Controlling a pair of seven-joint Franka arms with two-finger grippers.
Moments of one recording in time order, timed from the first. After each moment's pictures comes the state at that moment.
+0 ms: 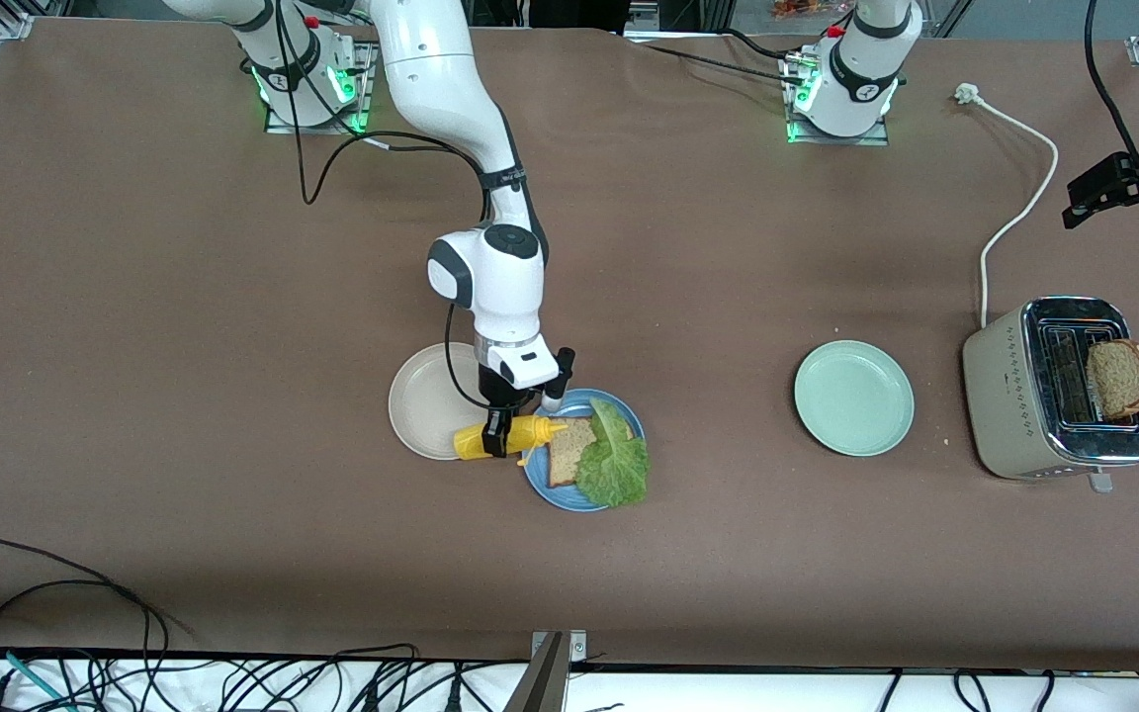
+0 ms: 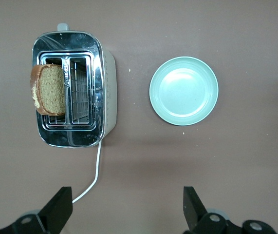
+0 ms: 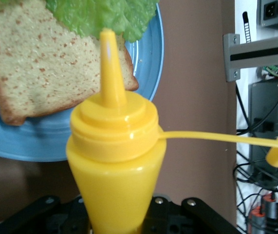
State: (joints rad) left arm 0.19 -0.12 -0.08 -1.75 0.03 1.61 0.12; right arm 1.22 1.08 -0.76 -1.50 0.16 2.81 -0.61
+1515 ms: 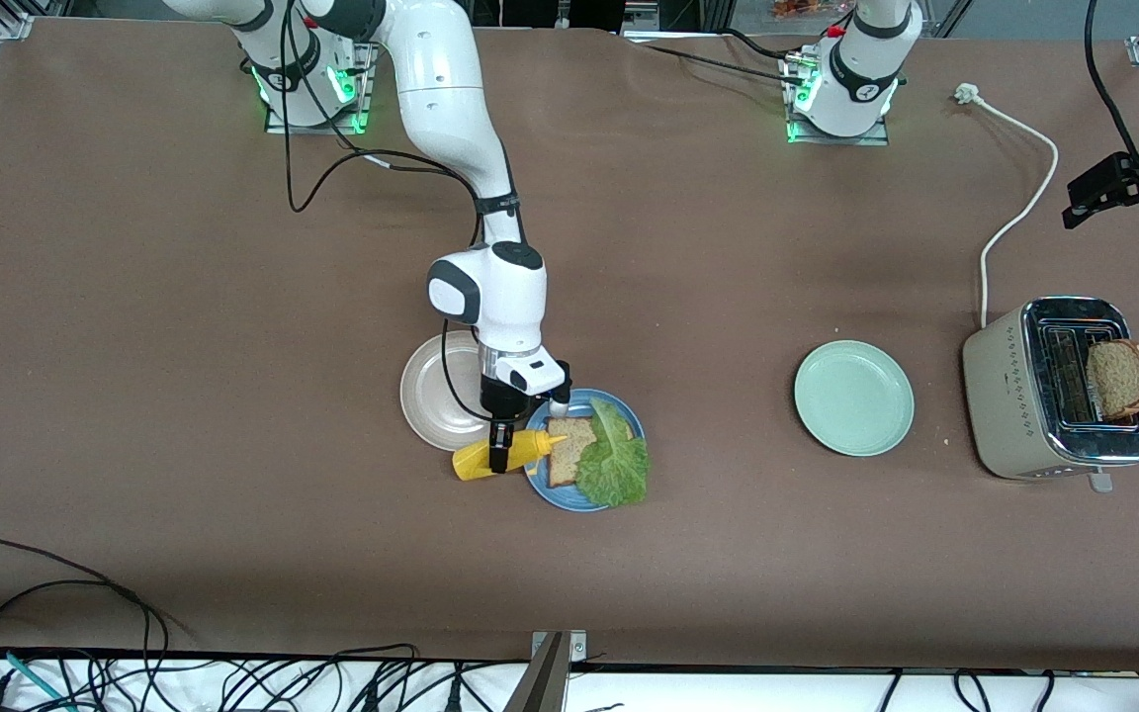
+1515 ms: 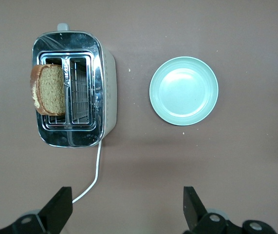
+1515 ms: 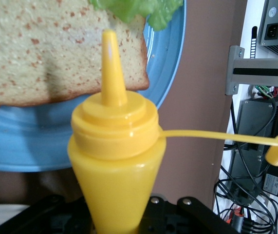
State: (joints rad) left arm 0.19 -0.12 -0.08 -1.75 0.03 1.61 0.12; right arm 1.22 1.21 -0.82 -1.45 0.07 2.90 -0.61
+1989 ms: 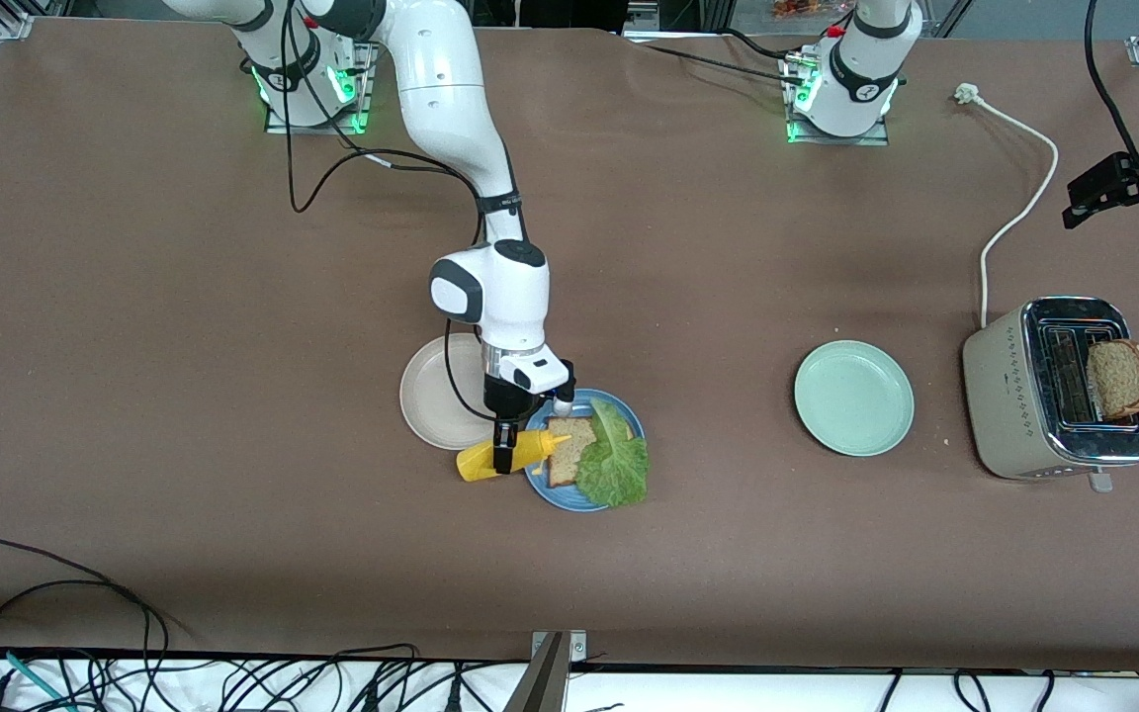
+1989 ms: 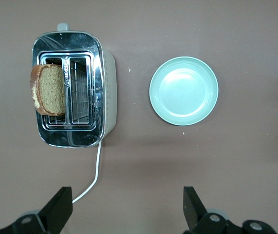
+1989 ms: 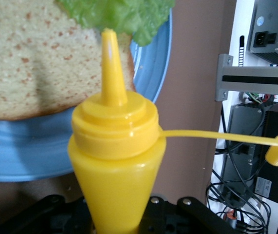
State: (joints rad) left arm 0.19 -0.12 -0.08 -1.75 0.03 1.61 0.12; right arm 1.22 1.21 -0.83 -1.43 0.07 2.91 -0.61
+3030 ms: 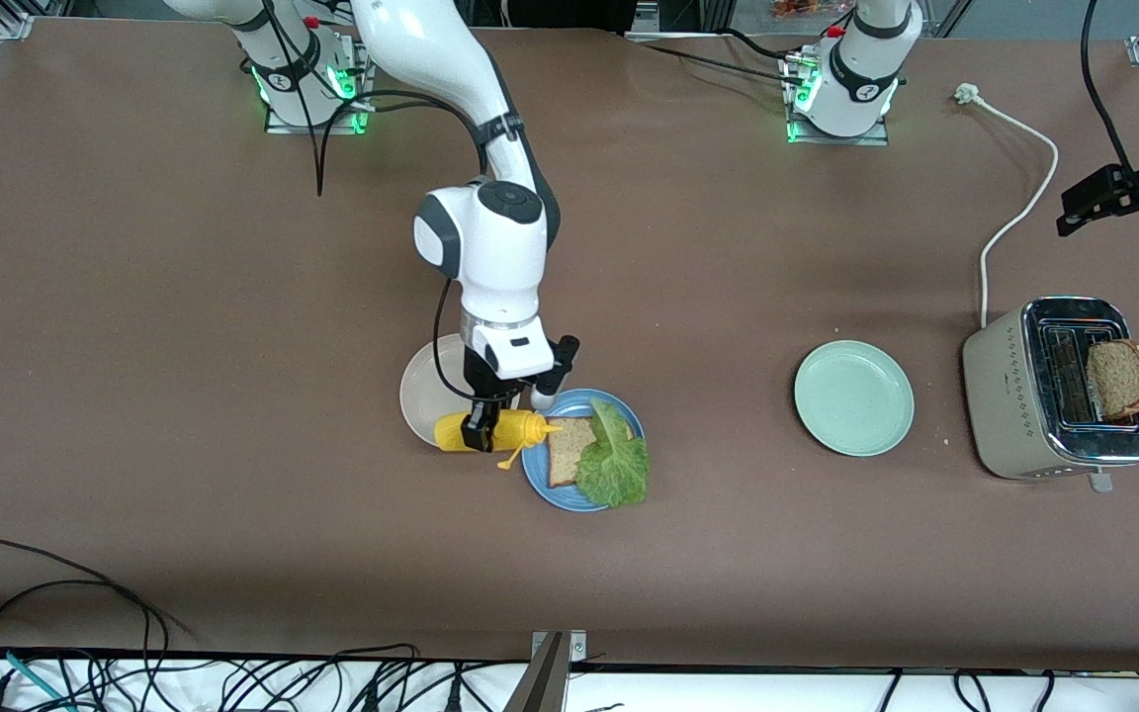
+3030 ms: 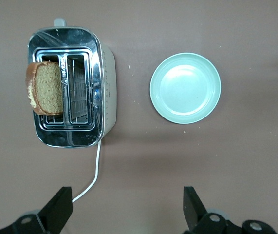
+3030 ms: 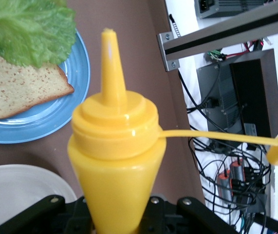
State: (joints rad) left arm 0.19 -0.09 -0.08 -1.75 0.04 1.61 0.13; right arm 1.24 0.90 -0.85 -1.41 0.16 2.51 -0.60
